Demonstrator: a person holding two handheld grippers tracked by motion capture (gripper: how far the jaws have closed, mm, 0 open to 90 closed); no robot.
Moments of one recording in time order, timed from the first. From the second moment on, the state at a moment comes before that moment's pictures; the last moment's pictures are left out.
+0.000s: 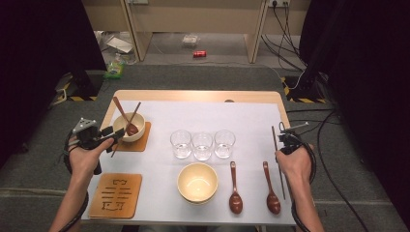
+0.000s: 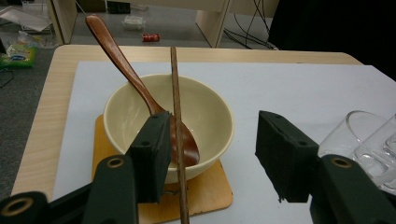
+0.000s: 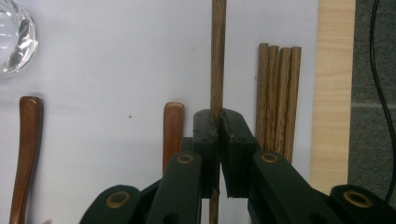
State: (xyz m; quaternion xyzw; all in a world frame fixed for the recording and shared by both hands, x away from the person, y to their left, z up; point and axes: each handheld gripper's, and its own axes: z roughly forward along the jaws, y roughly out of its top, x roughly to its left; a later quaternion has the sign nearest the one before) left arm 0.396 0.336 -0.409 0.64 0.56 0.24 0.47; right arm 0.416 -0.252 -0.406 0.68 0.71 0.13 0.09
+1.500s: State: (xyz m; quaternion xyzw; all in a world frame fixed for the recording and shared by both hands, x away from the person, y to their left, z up) left arm 0.396 0.337 -0.410 0.64 0.56 0.24 0.47; right arm 0.430 -0.234 -0.376 0.66 0.69 0.25 0.18
